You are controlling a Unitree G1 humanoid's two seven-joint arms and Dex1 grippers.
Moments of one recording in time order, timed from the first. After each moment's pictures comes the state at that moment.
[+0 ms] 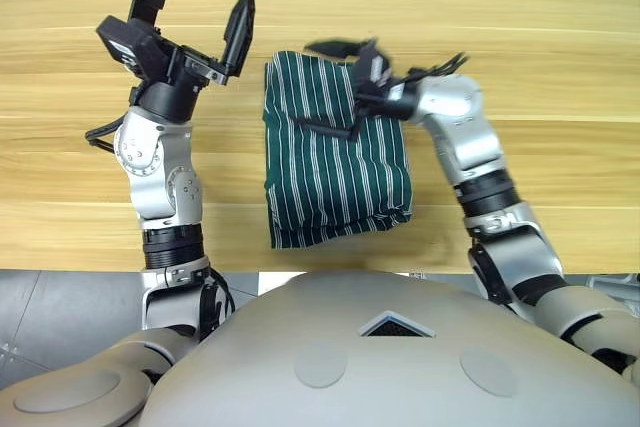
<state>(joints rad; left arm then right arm) 0.04 0.27 0.14 -0.11 -0.29 -0.30 -0.65 -0.28 -0.33 0.19 0.09 0.25 -0.21 1.12</state>
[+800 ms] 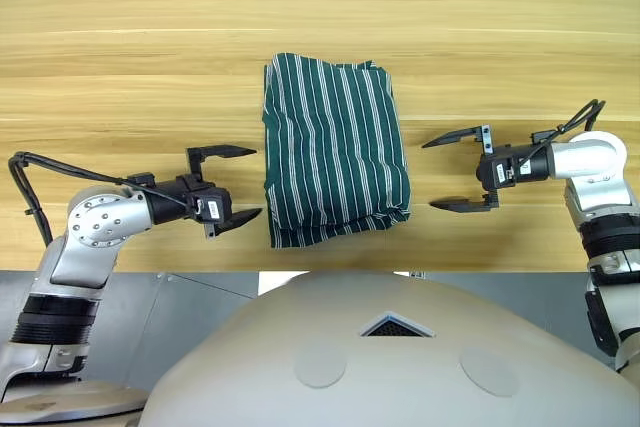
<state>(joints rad) 0.38 0.82 -0.05 -0.16 0.13 -0.53 -0.94 -0.09 -0.72 0.25 0.44 0.17 -0.72 1.45</state>
